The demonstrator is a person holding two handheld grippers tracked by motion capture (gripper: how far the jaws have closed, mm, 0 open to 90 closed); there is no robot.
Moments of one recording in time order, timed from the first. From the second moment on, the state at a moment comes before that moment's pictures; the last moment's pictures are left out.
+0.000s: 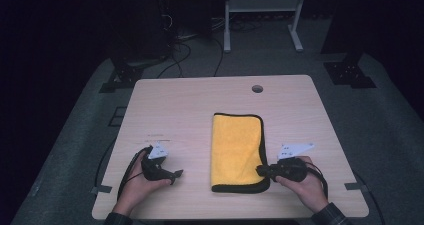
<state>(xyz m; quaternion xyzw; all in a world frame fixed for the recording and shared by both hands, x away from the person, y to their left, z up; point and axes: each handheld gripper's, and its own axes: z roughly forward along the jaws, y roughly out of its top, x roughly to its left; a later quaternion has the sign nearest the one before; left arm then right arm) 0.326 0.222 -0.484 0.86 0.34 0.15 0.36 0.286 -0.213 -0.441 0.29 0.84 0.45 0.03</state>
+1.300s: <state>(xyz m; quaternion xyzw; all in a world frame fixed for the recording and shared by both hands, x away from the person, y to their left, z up) 0.363 0.194 -0.455 0.84 0.34 0.13 0.40 0.342 -0.255 -0.435 0.34 0.80 0.47 0.11</state>
